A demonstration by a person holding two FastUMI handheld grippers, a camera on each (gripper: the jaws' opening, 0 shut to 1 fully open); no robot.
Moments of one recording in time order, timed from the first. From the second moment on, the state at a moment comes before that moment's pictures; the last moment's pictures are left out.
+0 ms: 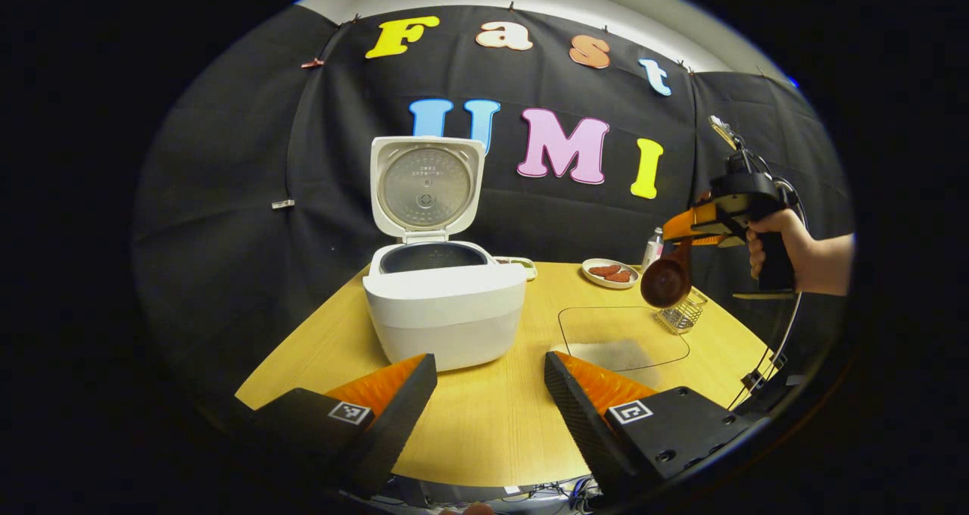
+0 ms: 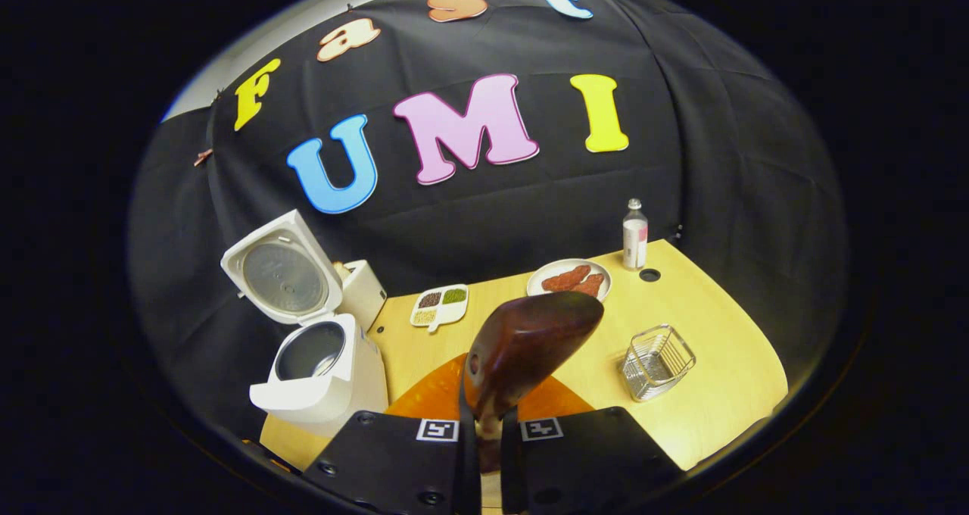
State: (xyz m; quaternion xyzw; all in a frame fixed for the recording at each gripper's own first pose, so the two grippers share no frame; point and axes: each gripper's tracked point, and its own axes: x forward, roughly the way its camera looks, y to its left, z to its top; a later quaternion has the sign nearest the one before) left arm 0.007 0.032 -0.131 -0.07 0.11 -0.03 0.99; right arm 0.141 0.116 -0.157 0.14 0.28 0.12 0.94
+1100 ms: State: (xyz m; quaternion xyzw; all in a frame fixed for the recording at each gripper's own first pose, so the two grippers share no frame) left arm -0.003 0.037 -0.156 -0.04 0.14 -0.06 0.99; right arm 0.095 0.165 -0.294 0.11 0.33 0.07 0.93
